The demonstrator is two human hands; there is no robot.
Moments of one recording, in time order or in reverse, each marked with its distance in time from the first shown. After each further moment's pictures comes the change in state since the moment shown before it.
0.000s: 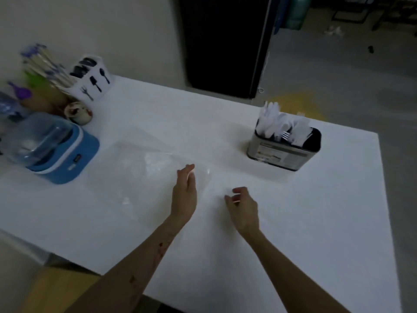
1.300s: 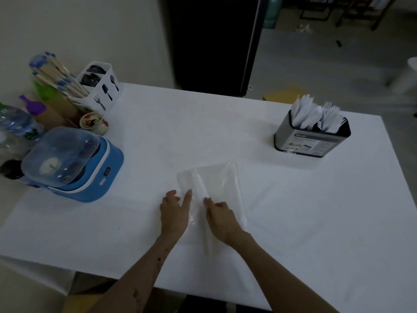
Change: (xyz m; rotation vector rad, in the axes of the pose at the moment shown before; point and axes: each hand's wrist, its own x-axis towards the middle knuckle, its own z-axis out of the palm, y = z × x) left_hand 0.037 -0.111 -0.136 0.270 -0.057 -0.213; right_hand -0.043 -0.061 0.172 -0.467 -0.272 -0.265
